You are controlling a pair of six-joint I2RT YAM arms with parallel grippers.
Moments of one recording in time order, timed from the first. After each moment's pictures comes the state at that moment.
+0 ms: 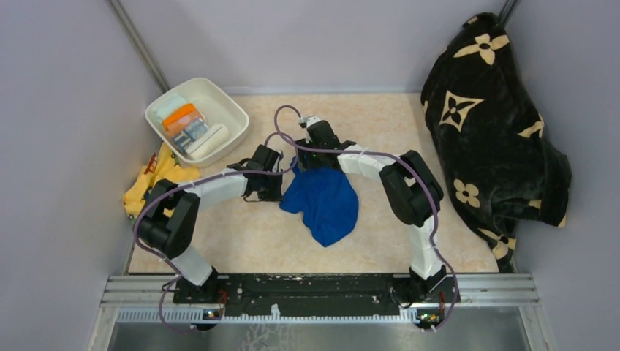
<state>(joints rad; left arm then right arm) -0.54 1.66 0.92 -0.33 0.05 -0.41 0.66 2.01 1.40 -0.12 -0.01 0.23</state>
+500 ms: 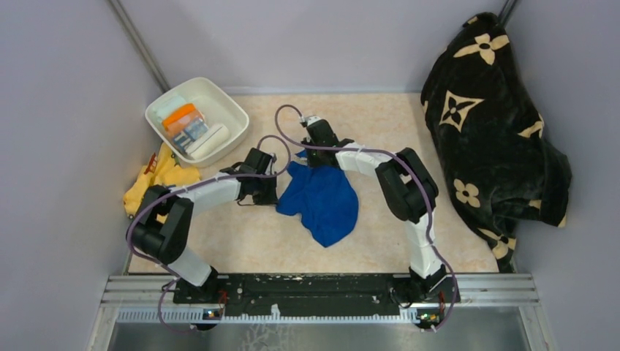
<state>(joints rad) -0.50 1.61 0.86 -0.31 0.08 -0.45 0.66 2.10 1.46 -0.13 0.02 0.23</state>
